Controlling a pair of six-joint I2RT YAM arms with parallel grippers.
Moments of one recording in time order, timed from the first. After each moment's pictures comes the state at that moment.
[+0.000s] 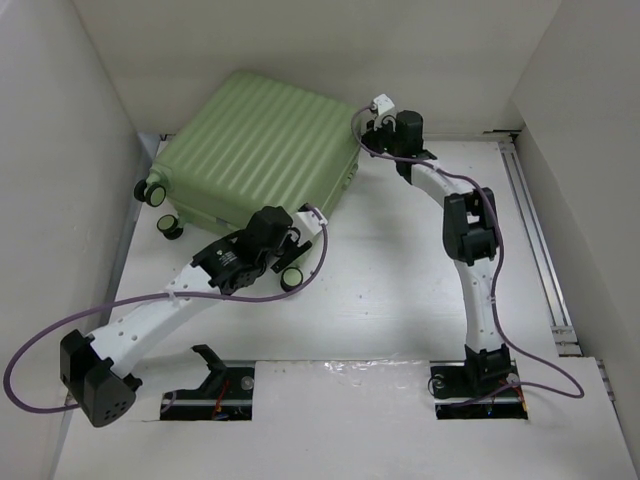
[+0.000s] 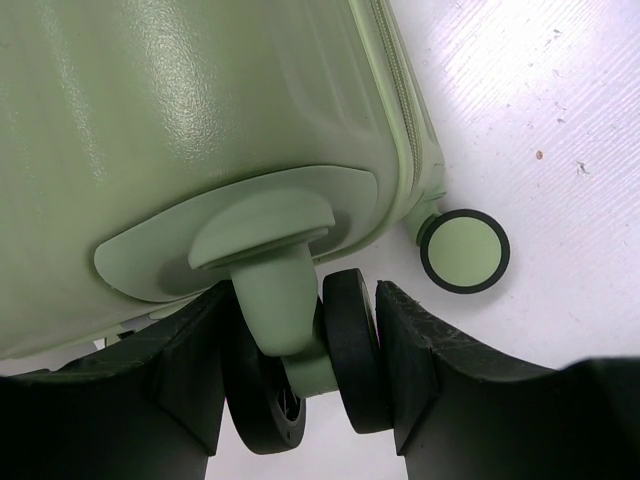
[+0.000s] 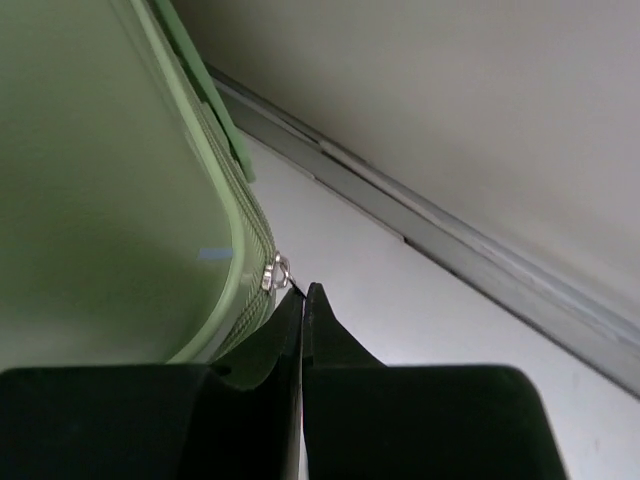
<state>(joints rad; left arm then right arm) -0.78 1.10 1.00 -0.64 -0.32 0.36 0.25 2.42 1.99 0.19 -0.33 -0.15</state>
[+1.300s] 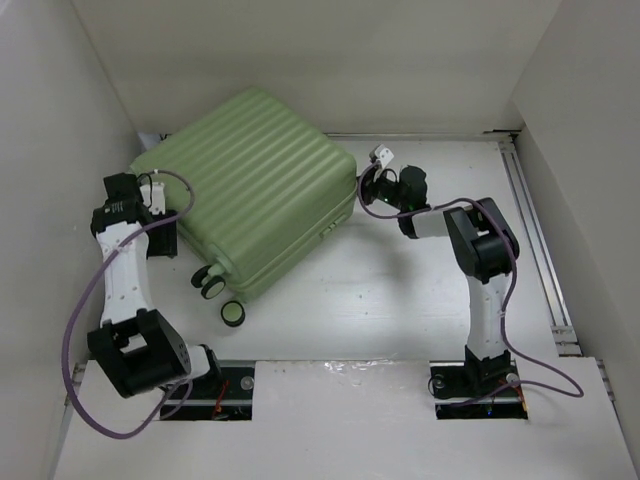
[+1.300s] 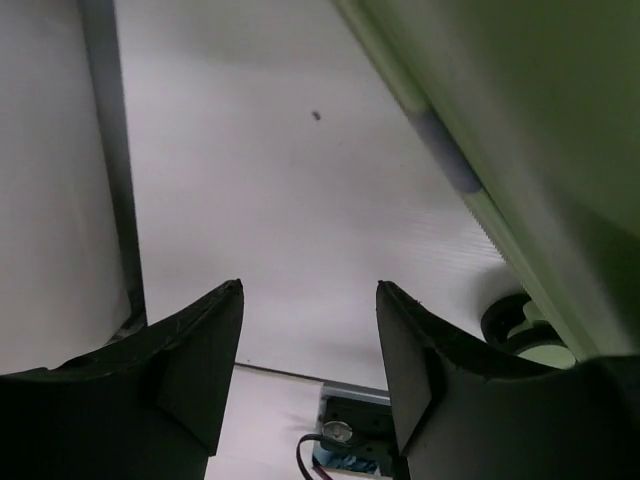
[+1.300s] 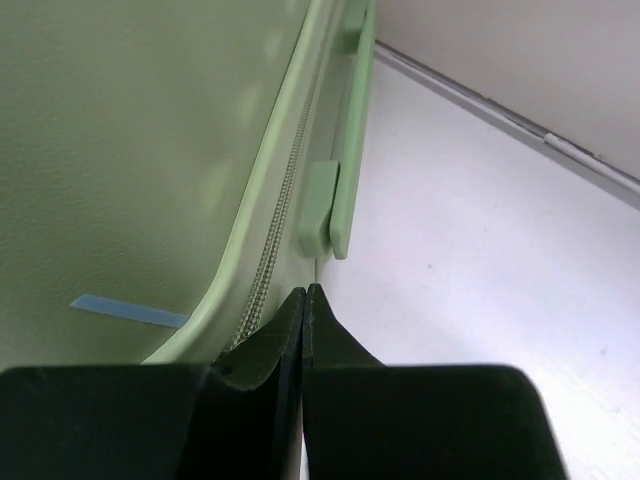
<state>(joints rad) 0.33 1.34 1.24 -1.03 0.02 0.27 0.33 2.17 1.21 0.95 -0.62 0.05</state>
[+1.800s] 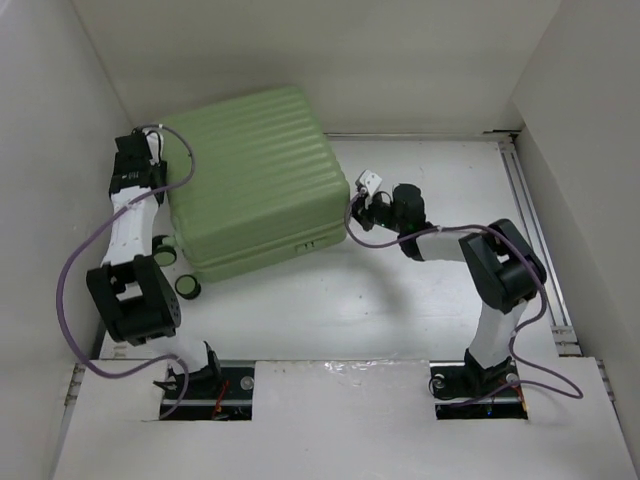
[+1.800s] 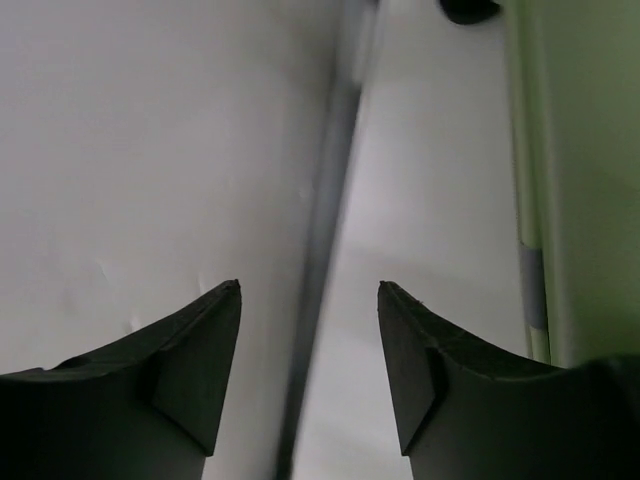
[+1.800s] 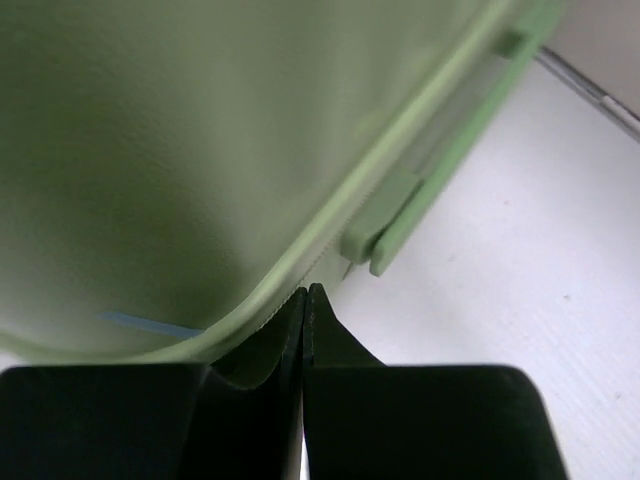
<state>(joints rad) 0.25 1.58 1.34 -0.56 -0.28 0.37 0.45 1.89 0.93 0.77 -0.52 -0.17</state>
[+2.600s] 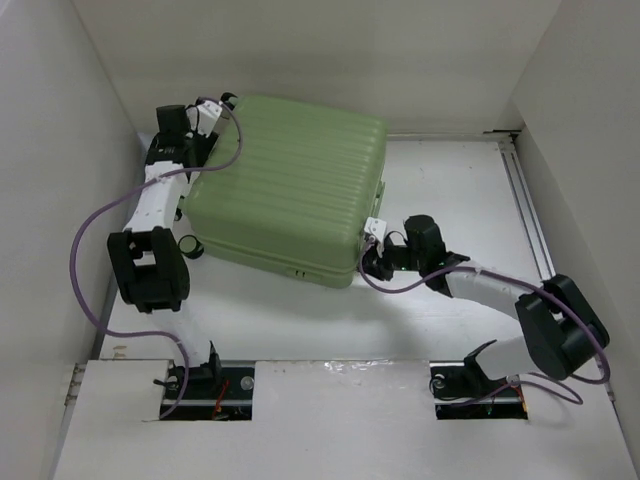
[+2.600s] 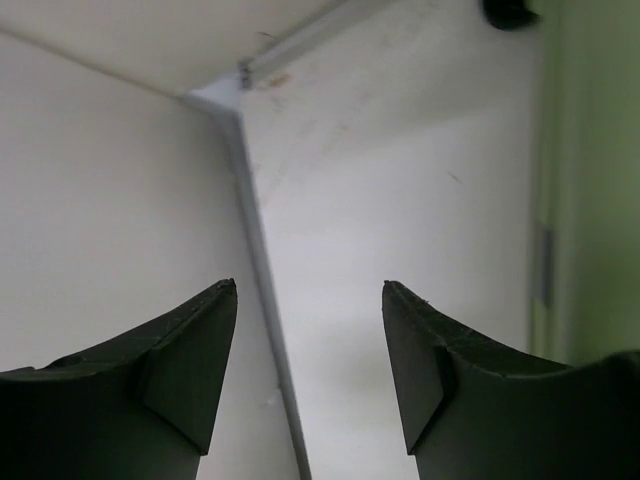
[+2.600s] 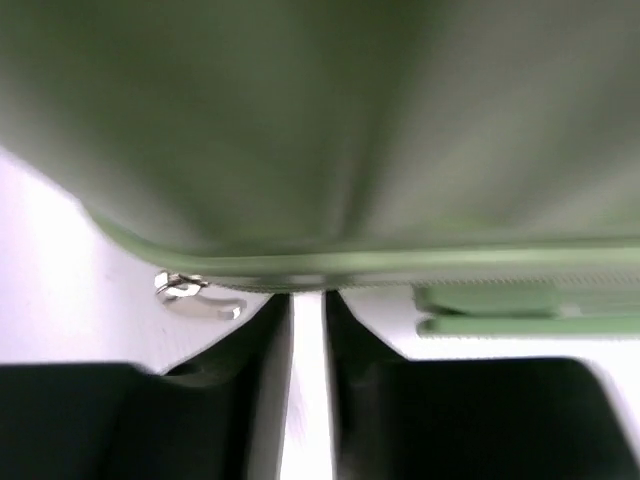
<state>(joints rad) 0.05 1.84 1.62 -0.32 -0.12 0.60 0.55 1.42 0.62 0.28 -0.65 -0.34</state>
